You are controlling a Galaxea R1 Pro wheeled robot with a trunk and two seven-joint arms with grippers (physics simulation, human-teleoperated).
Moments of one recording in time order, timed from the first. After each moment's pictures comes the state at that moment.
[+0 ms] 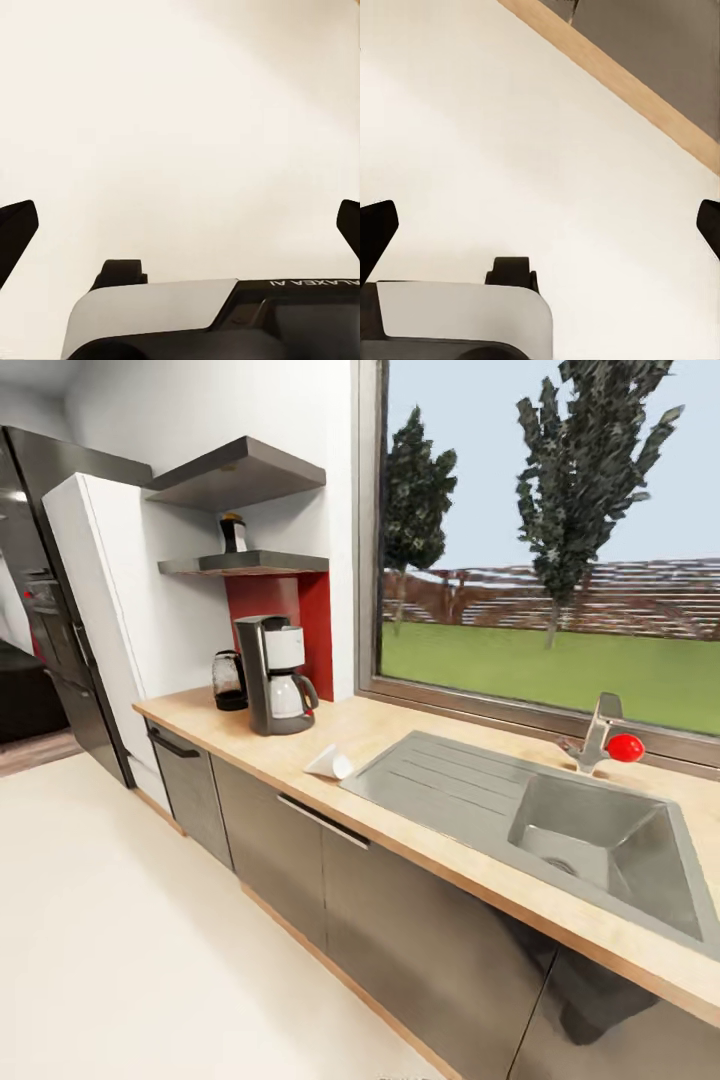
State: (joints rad) left arm 0.00 -0.06 0.01 -0.38 0.00 -0.16 0.00; right arm -0.15 -0.06 0.01 -0.11 0.01 -0.25 0.00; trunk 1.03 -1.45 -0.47
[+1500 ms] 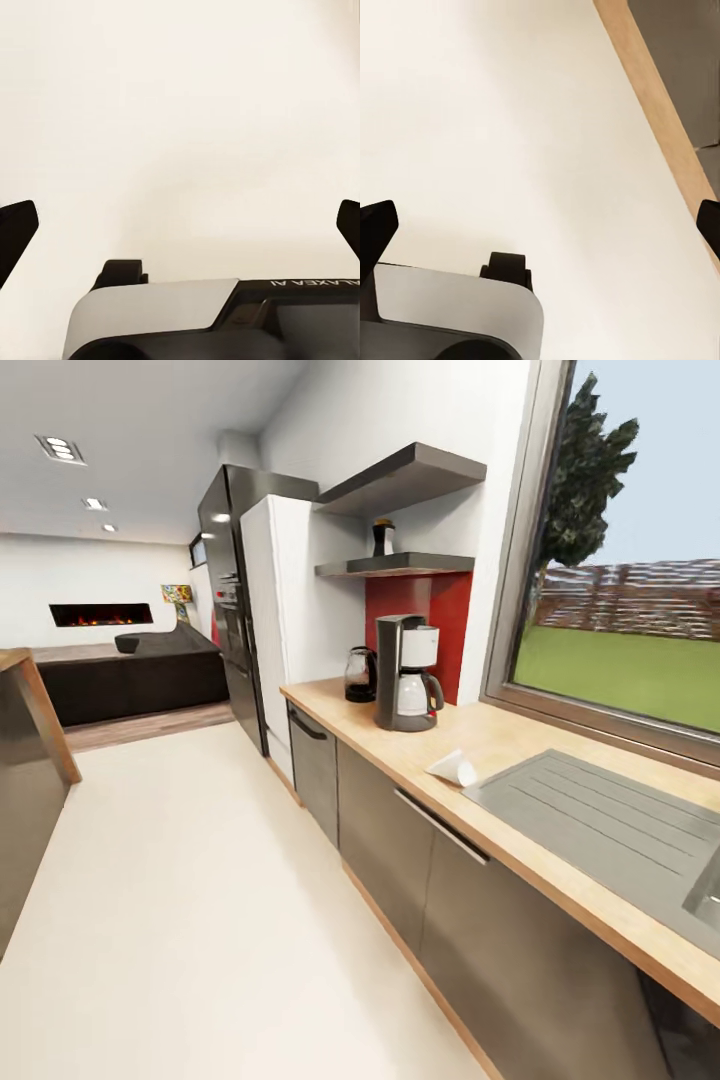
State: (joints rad) left arm 0.00 -0.06 0.01 -0.38 0.00 -0.16 0.00; right arm -0.15 -0.06 0.13 -0.10 0.00 -0.25 0.00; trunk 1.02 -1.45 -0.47
